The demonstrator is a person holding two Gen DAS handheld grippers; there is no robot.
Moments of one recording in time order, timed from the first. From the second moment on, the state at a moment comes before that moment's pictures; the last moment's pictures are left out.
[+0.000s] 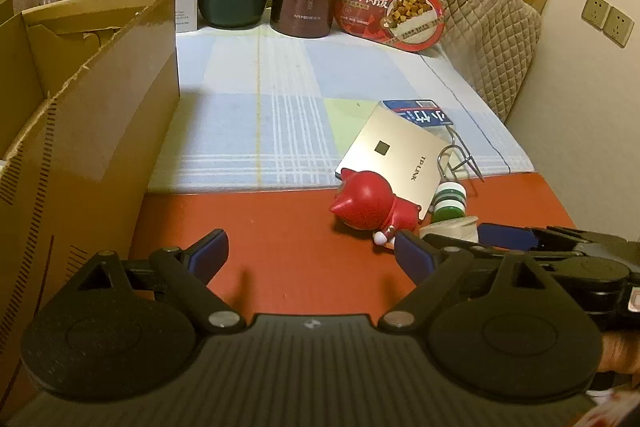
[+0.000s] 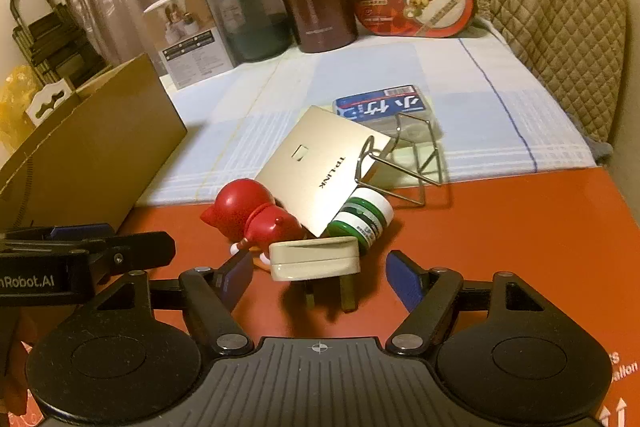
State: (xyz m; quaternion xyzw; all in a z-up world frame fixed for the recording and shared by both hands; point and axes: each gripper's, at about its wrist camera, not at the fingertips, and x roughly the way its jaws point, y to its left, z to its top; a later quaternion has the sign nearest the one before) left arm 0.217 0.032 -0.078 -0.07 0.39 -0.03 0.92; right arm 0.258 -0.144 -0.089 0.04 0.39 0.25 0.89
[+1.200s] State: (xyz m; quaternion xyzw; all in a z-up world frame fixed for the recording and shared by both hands) left arm 0.272 -0.025 -0.118 0.07 0.36 -0.12 0.92; right arm 0.248 -0.194 -0.072 0.06 0.40 0.14 0.90
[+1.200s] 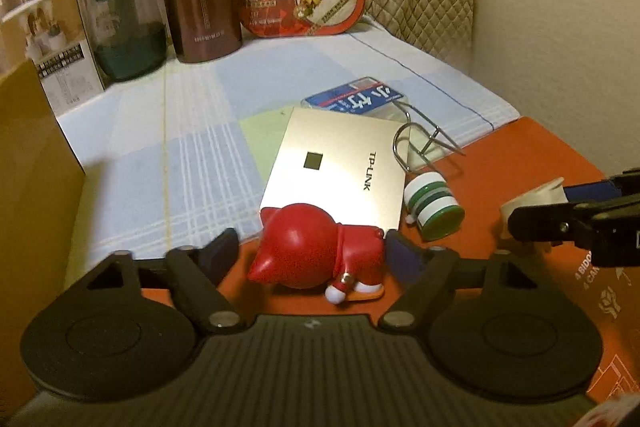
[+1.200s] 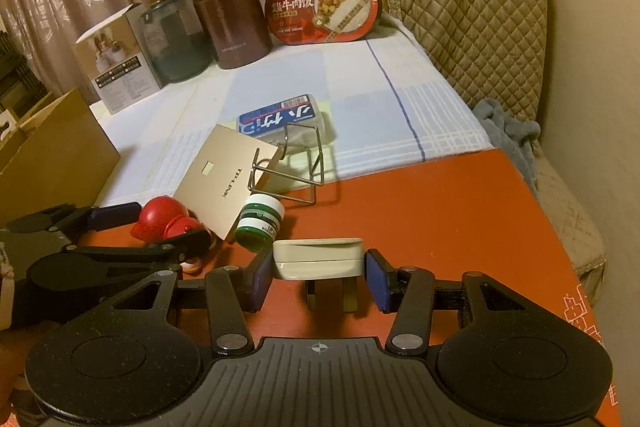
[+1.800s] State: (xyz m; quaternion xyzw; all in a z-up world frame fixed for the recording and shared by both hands) left arm 0.180 -0.018 -0.098 -0.02 0.40 -0.09 0.91; right arm 0.216 -0.192 -0.066 0.05 0.40 0.15 0.90
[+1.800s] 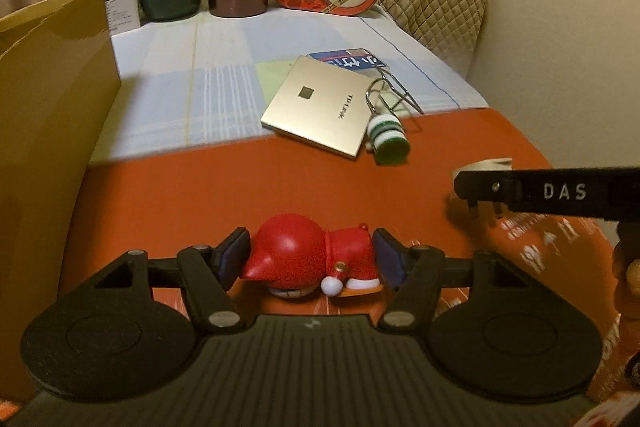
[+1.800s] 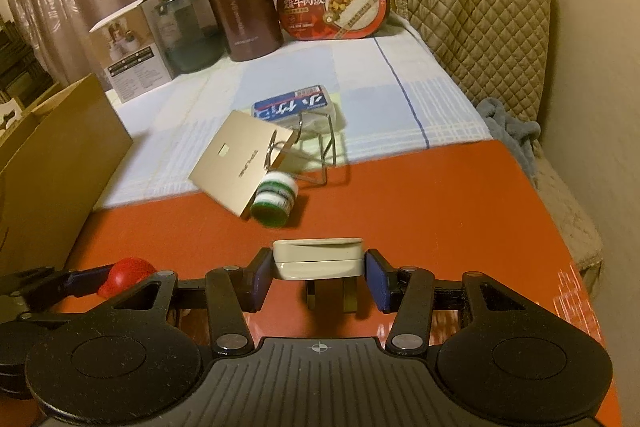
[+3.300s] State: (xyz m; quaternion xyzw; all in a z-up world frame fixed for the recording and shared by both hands) left arm 0.100 0.002 -0.045 0.00 0.37 -0.08 0.93; right arm 0.133 -0.179 -0.035 0.05 0.40 0.17 0.90
